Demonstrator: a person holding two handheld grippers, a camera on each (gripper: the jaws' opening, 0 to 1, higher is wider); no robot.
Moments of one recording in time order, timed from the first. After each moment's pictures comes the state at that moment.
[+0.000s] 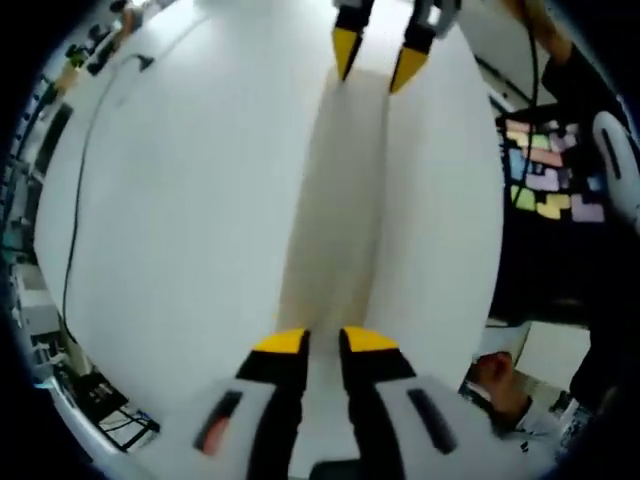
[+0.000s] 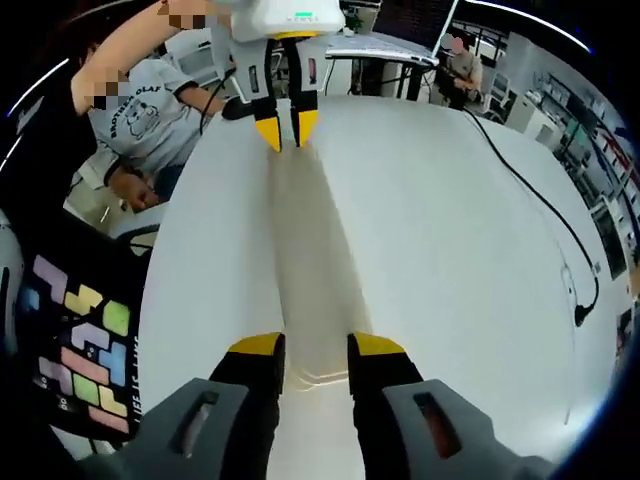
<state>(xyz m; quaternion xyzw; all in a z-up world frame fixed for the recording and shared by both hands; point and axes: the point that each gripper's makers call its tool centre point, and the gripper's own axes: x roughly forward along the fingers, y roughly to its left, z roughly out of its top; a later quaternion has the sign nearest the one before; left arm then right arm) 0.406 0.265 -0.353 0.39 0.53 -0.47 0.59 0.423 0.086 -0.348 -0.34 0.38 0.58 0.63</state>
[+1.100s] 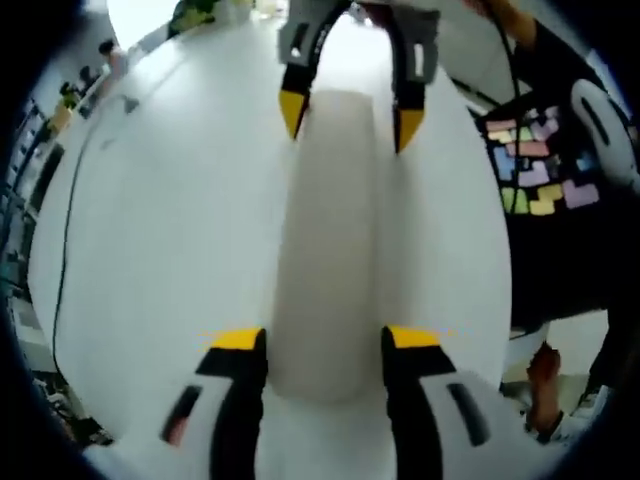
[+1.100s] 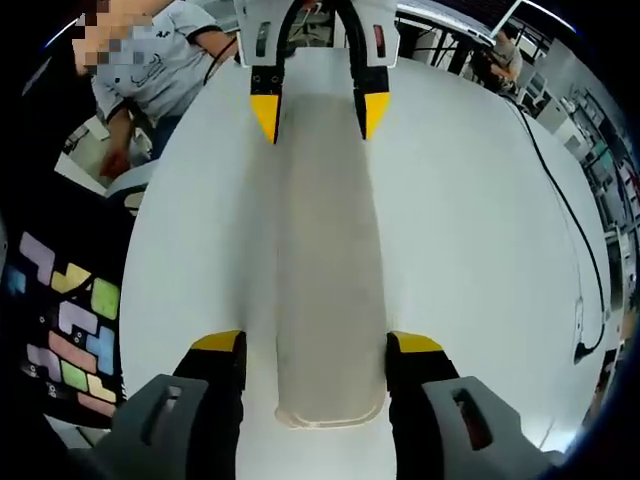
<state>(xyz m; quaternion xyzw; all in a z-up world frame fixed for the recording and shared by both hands) 0.414 0.242 -0.381 0.36 0.45 -0.55 0.61 0.406 0.105 -0.386 -0.42 0.41 0.57 0.57</state>
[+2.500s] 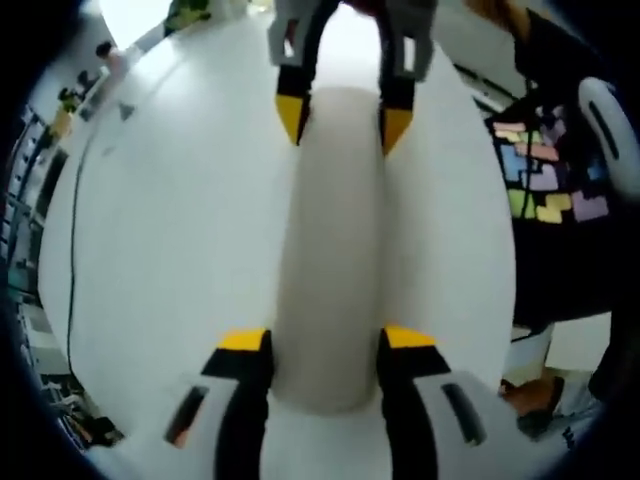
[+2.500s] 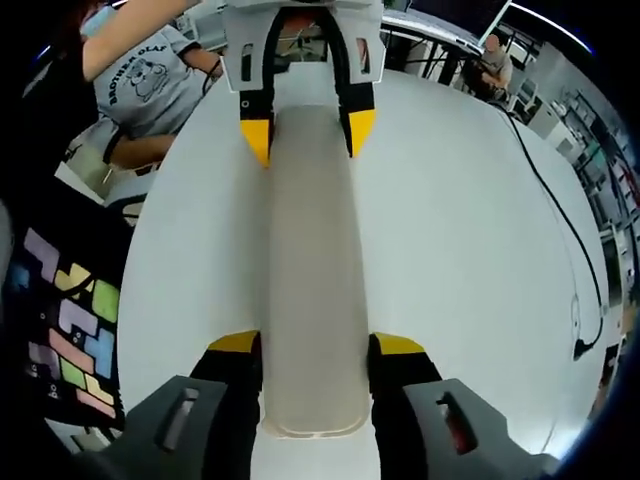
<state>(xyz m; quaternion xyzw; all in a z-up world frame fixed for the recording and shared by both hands) 0.419 0.231 -0.366 0.40 0.44 -0.53 0.60 0.410 0.115 -0.375 -0.40 0.39 0.58 0.60</state>
